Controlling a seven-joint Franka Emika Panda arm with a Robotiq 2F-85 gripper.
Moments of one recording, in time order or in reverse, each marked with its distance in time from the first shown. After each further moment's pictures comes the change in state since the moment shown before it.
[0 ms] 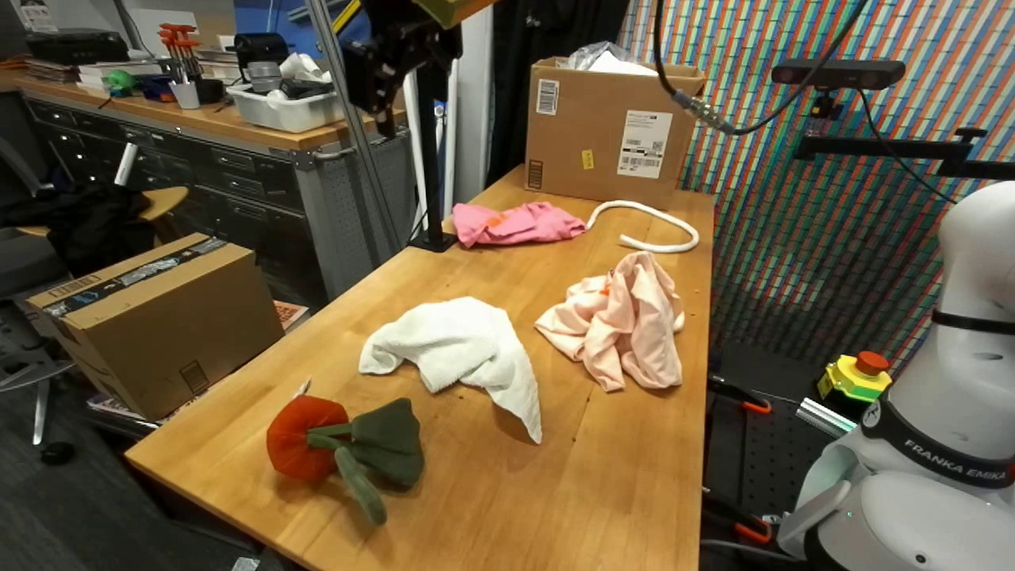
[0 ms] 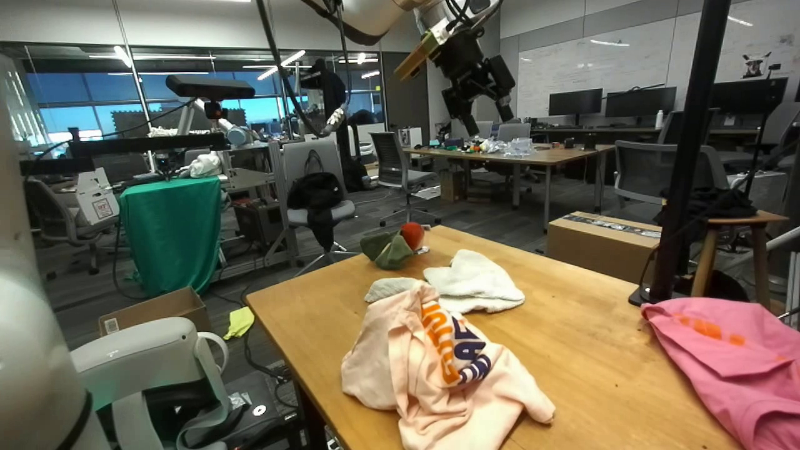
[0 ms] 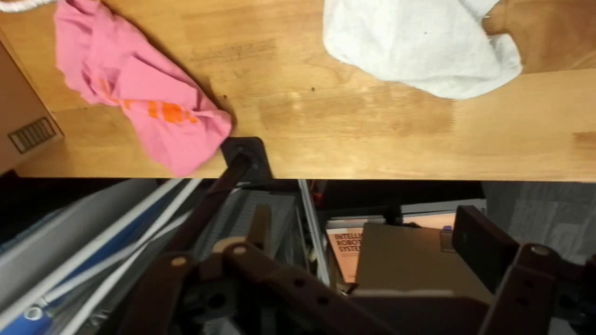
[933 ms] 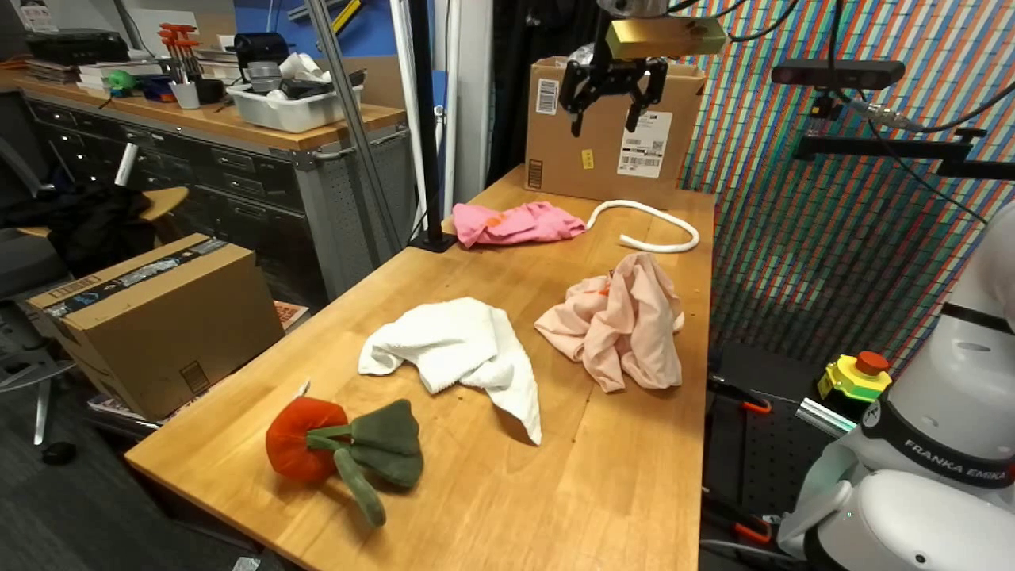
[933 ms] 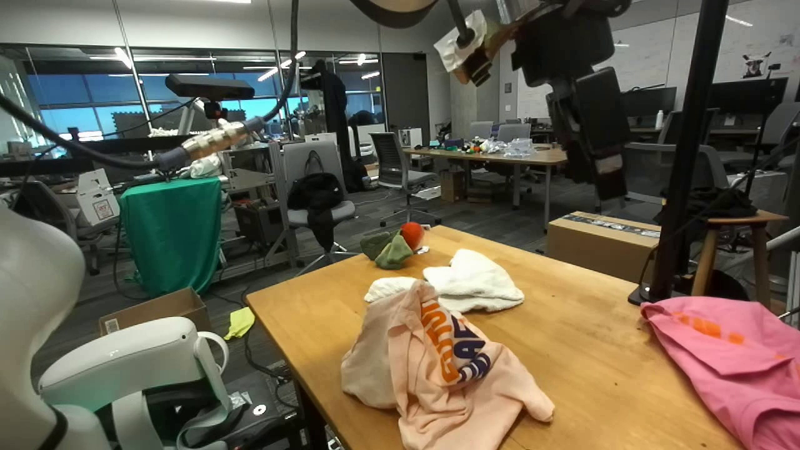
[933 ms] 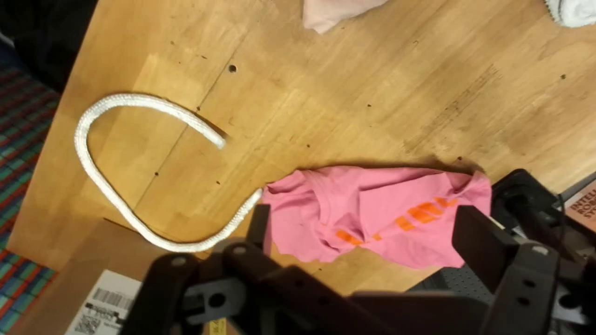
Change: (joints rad) arm -0.440 -0.411 -0.085 -0.585 0.140 0.221 0.251
